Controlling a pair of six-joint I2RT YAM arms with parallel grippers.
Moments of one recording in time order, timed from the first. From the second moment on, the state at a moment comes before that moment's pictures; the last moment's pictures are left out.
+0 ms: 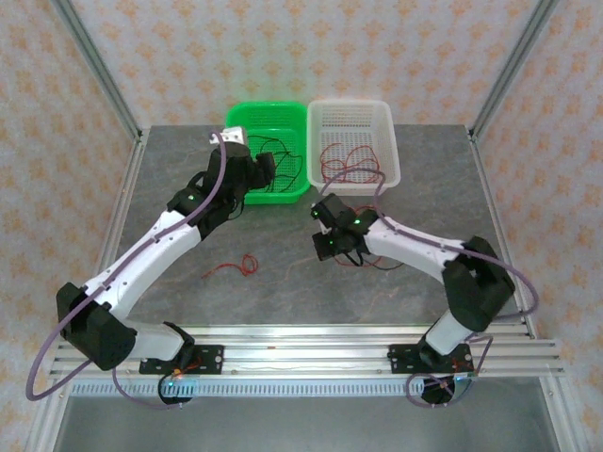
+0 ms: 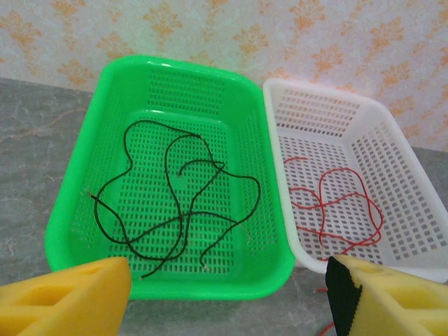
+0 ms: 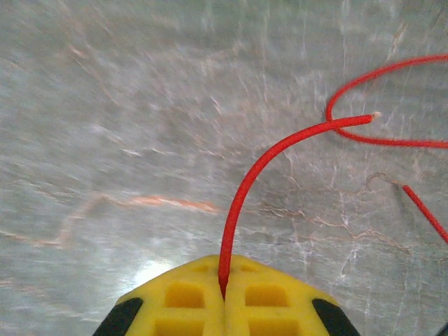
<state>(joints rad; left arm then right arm) -0.50 1.33 1.26 -0.41 -0.37 -0.49 0.76 1.57 1.08 -0.58 0.01 0.34</state>
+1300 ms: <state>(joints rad) -0.79 1.16 0.92 -0.05 -0.22 -0.38 0.65 1.08 1.28 -0.33 -0.03 0.79</state>
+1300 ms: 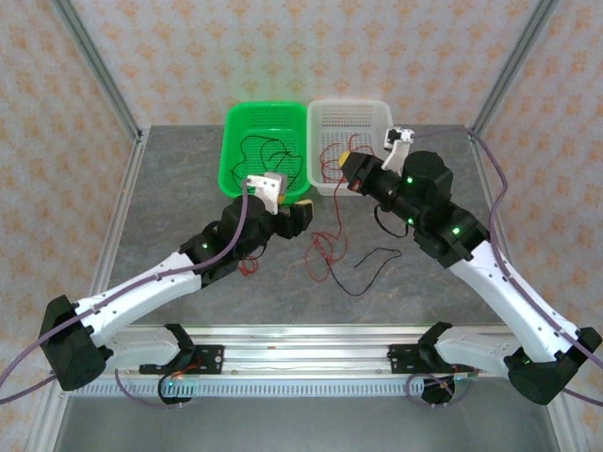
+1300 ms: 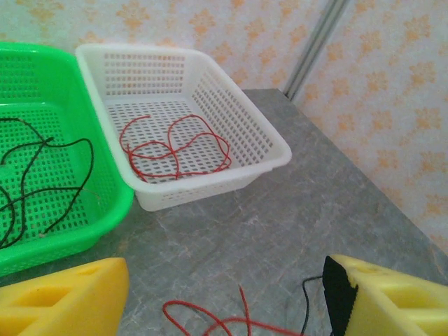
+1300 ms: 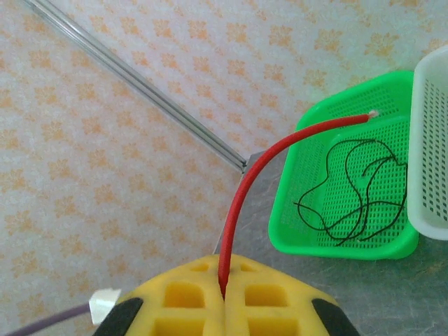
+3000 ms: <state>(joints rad) -0.94 1.10 0.70 0.16 -0.38 -0.39 0.55 1.52 2.13 -0.42 0.30 0.46</state>
